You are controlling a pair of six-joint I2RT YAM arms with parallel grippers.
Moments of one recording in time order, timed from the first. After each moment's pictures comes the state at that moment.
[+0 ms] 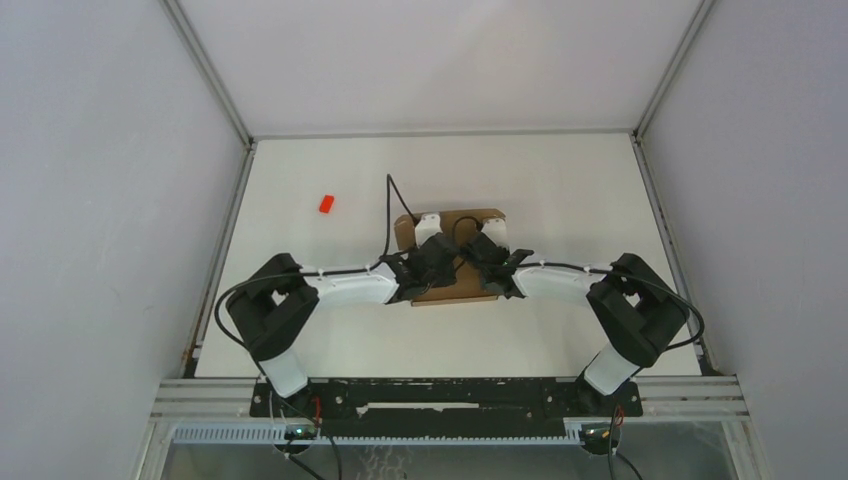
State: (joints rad) left arm -0.94 1.72 0.98 -0.08 -0.38 -0.85; right arm 0.77 1.62 0.83 -0.33 0.47 0.53
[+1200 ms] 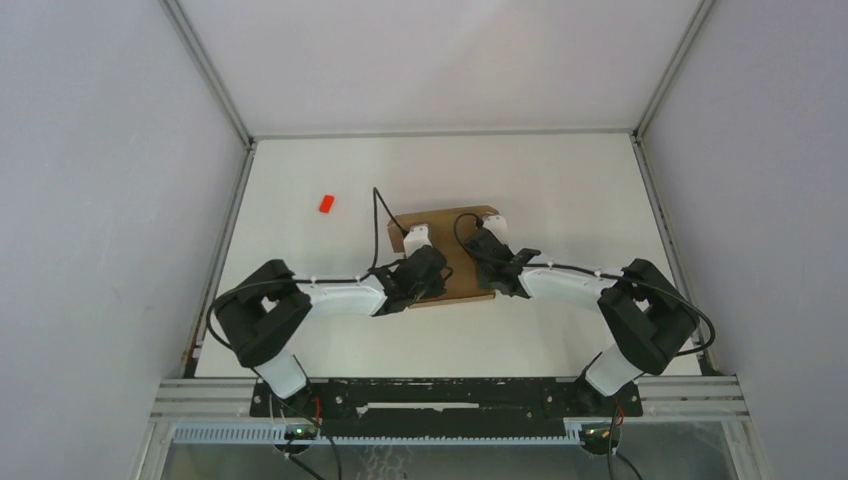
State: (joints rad) left arm -0.93 1.63 0.81 0.04 -0.35 -0.88; right arm 0.75 1.56 0.82 -0.30 0.38 0.52
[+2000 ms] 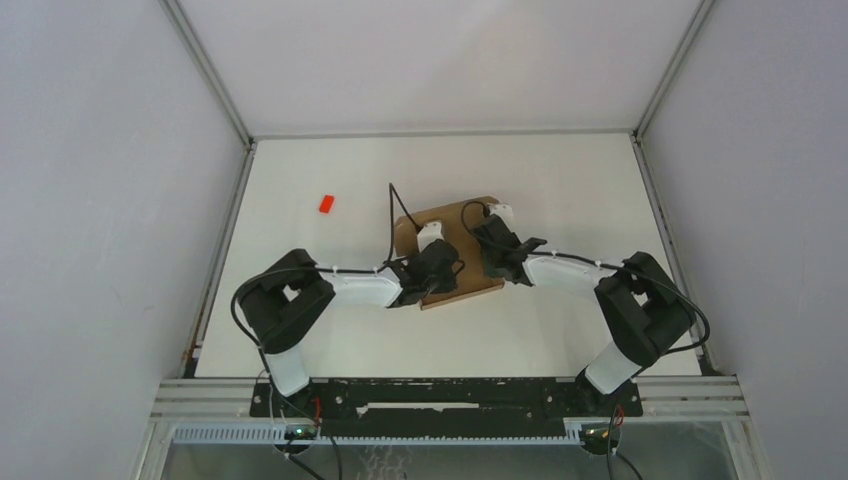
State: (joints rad) left arm -0.93 1.79 0.91 0.06 -0.30 -0.87; right arm 0.65 1.59 0.86 -0.28 0.34 0.44
